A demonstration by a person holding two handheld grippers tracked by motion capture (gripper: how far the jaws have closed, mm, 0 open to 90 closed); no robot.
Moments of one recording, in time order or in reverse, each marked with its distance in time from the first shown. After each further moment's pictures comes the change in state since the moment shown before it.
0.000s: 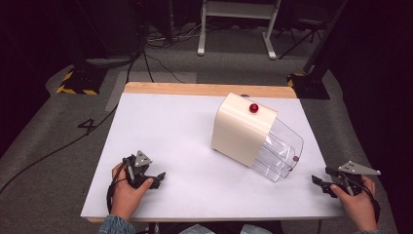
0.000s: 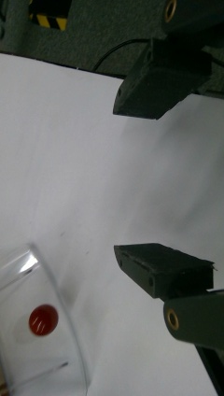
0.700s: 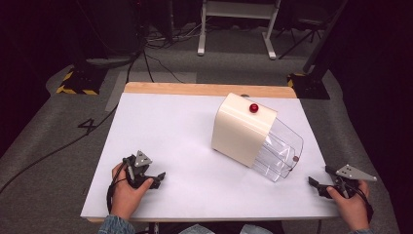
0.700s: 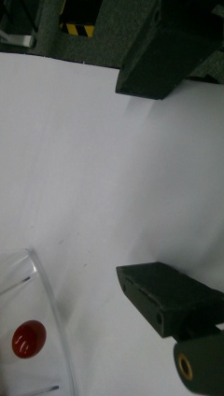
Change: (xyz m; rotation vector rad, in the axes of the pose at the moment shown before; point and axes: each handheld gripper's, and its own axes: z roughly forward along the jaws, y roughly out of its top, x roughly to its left) left arm 0.000 0.000 0.000 -0.001 0.000 0.001; right arm -0.004 -0.019 0.016 -0.116 0.003 -0.056
